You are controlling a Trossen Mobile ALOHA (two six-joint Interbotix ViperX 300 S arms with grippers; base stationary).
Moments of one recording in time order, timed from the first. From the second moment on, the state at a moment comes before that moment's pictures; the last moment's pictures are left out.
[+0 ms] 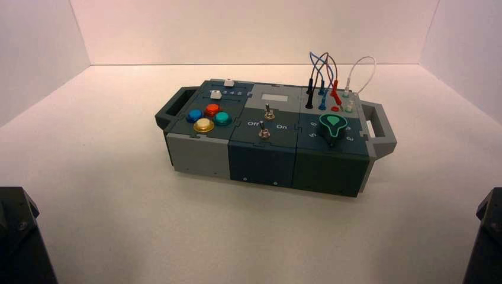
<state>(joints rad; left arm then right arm) -0.42 -0.85 0.90 -0.02 0.73 0.03 0.39 -1.18 0.94 -0.01 0.84 -0.04</state>
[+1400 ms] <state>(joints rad) -0.60 -0.35 0.75 -0.05 0.73 0.01 0.66 -0.85 0.84 0.08 0.83 -0.03</state>
